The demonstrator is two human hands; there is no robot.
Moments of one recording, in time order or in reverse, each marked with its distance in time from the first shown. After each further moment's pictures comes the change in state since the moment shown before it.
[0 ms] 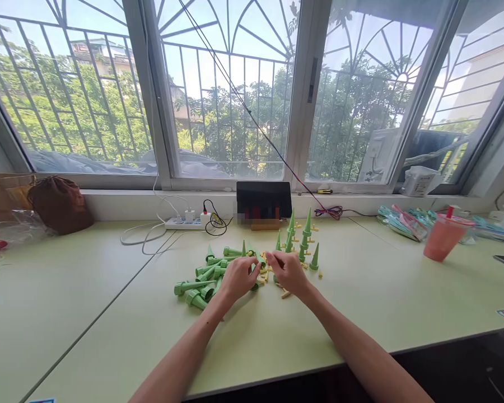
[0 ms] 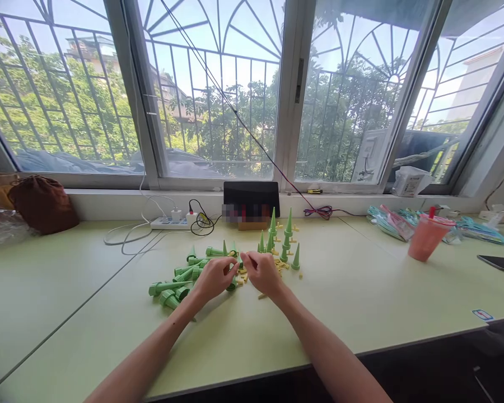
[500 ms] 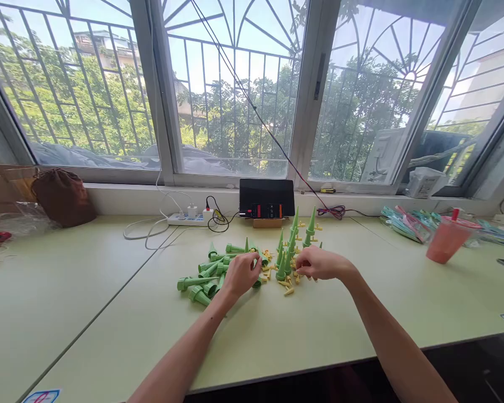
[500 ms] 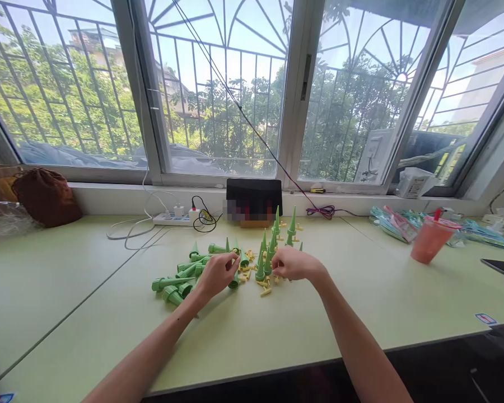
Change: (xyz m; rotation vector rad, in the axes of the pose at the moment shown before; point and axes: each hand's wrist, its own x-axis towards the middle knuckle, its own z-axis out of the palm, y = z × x) left_hand 0.000 0.000 0.003 -0.061 0.063 -0.008; right_hand 0.018 0.006 -0.091 -0.171 -0.771 0.224
